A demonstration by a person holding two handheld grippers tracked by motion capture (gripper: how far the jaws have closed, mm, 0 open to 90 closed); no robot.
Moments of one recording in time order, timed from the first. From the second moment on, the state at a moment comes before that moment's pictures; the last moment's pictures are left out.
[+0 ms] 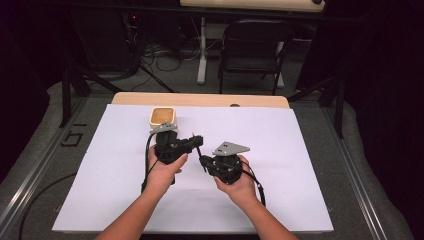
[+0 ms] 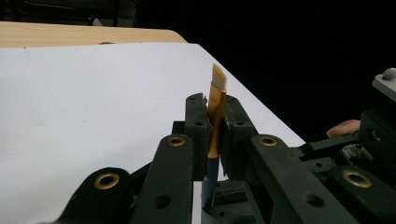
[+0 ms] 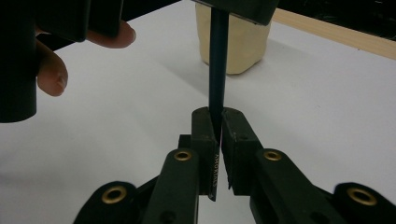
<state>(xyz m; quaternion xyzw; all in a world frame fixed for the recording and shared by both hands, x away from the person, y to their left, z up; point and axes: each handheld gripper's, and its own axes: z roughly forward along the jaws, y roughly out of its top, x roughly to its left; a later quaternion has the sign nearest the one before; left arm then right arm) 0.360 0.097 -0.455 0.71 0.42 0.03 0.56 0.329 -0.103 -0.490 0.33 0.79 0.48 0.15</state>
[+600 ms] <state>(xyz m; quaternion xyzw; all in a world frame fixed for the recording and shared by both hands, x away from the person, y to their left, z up) 0.354 0.101 -0.446 0.73 0.40 0.09 0.55 0.328 -0.100 -0.490 0.33 0.80 0.47 0.17</state>
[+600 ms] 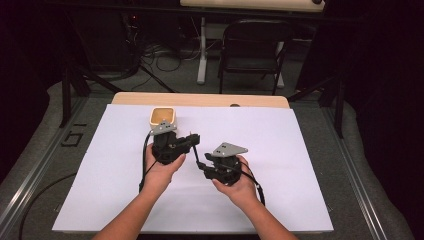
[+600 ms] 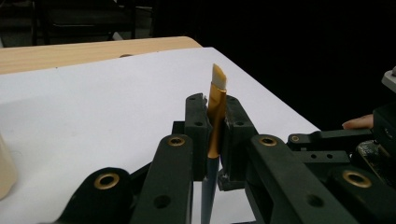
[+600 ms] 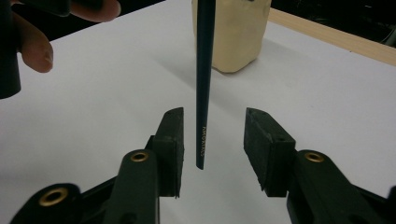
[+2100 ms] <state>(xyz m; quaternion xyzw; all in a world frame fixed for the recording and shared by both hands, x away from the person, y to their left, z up) 0.361 0.131 -0.430 0.74 0.41 0.19 0.50 0.330 -0.112 -0.498 0.36 0.79 0.46 0.18</state>
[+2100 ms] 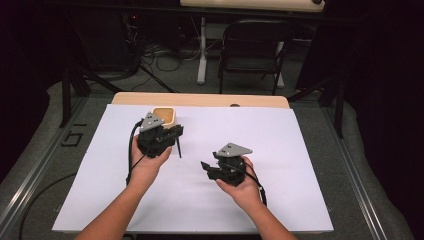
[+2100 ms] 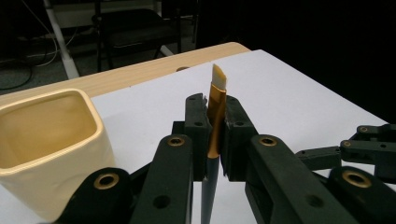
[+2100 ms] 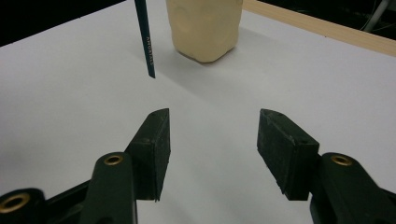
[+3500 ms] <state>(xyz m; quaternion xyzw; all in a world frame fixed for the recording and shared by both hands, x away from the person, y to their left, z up) 0.368 0.174 -0.399 0.72 0.43 0.24 0.49 0.332 -0.137 -0.498 0.38 0.79 0.45 0.18</state>
